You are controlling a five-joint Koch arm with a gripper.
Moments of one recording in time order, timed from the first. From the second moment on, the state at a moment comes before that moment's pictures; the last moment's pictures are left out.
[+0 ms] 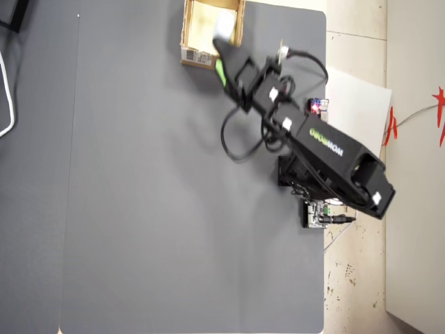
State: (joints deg) arm 36.4 116.3 144.9 -12.7 87.8
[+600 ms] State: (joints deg) arm 14.4 130.3 168.3 -12.7 90.5
